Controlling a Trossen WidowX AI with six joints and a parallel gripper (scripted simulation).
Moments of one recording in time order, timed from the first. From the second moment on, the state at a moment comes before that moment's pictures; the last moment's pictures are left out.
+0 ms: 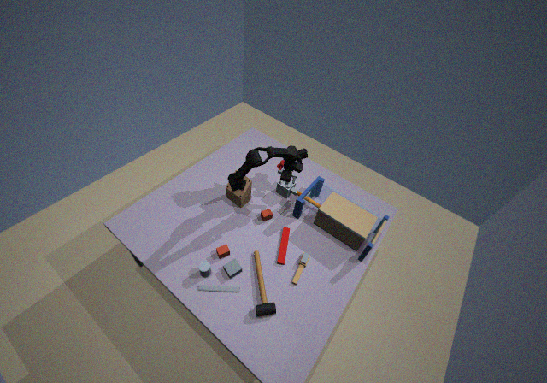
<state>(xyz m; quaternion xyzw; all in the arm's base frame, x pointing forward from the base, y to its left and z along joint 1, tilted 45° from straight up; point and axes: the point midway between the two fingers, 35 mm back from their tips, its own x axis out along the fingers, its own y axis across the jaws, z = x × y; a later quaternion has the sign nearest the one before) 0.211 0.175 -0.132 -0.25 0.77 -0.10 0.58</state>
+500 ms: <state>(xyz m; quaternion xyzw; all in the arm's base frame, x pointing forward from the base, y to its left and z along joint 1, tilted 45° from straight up) 0.211 0.174 -0.133 -0.15 0.79 -0.03 0.59</state>
